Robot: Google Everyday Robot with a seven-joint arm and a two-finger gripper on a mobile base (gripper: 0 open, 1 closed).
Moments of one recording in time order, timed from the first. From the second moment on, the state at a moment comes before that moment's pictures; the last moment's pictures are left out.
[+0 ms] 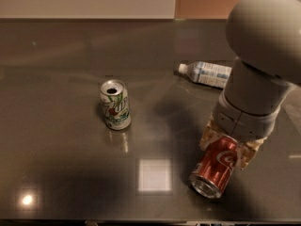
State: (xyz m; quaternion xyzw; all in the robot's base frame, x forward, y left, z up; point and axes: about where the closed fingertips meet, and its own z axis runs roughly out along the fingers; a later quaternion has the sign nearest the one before) arm 0.361 -0.157 0.858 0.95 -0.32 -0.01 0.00
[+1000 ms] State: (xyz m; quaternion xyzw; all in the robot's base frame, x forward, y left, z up) arm 0.411 -0.118 0.968 0.93 -0.36 0.00 -0.09
